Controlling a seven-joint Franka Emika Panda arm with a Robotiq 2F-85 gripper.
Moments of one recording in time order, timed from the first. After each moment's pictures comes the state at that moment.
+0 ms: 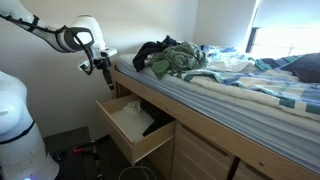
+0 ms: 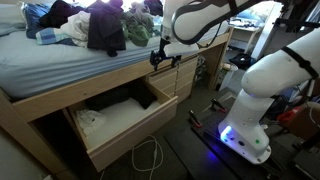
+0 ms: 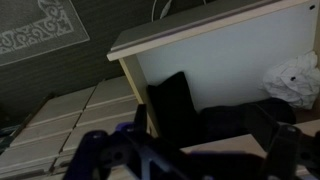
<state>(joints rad) 0.14 -0.61 0.46 -2.74 0.14 2.39 0.58</state>
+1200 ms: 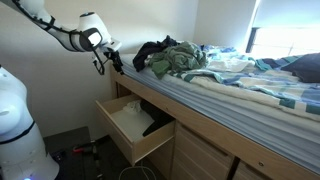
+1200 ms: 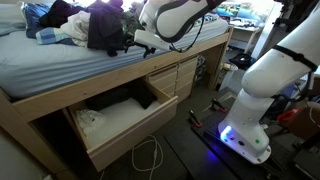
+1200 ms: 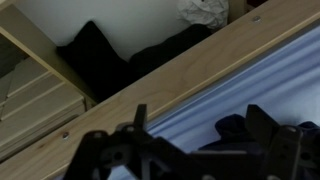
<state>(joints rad) 0.15 -0.37 0.48 -2.58 0.12 2.82 0.85</state>
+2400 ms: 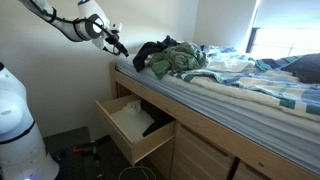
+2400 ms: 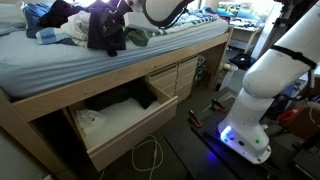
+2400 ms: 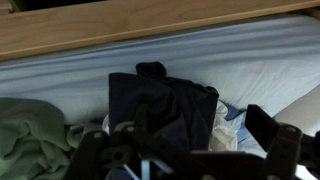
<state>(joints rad) 0.18 -0.31 0.47 -2.39 -0.03 2.87 0.60</state>
